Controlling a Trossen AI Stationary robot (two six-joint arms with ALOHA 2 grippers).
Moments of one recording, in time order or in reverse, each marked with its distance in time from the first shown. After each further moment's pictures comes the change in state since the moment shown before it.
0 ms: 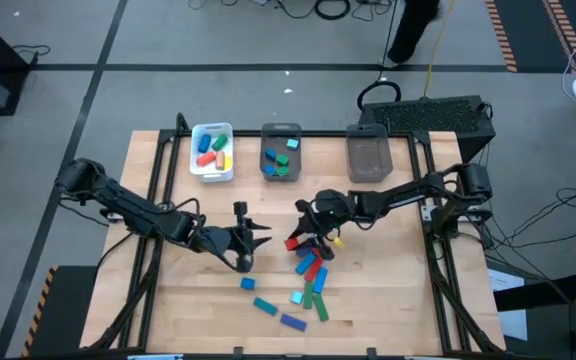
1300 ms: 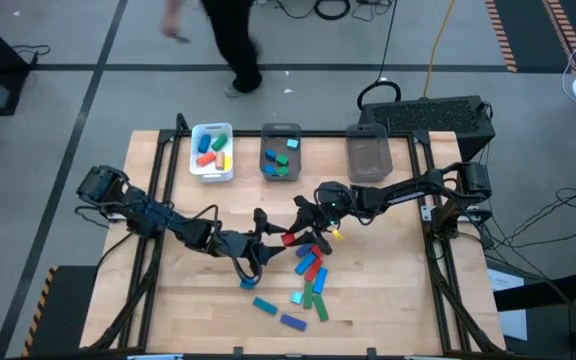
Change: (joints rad) left arm 0.035 0.236 0.005 0.314 0.064 0.404; right arm -0.043 0.001 -0.001 0.133 -0.100 0.189
